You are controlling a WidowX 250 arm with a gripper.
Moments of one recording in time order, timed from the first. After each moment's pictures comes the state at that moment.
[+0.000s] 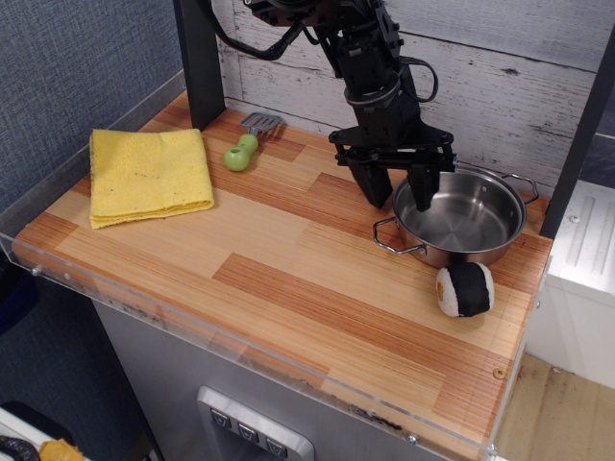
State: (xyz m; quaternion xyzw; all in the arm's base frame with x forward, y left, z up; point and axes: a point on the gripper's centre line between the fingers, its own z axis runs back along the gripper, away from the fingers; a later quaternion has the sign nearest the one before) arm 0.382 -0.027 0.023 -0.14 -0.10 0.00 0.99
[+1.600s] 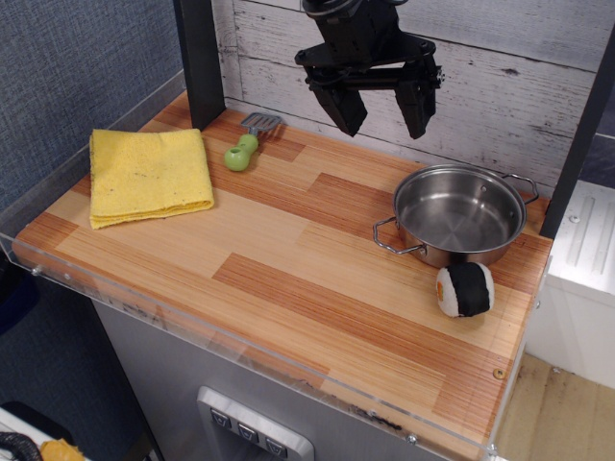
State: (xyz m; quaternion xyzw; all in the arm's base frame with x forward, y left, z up) arm 0.362 -0.013 0.105 -0.14 -0.18 0.00 0.97
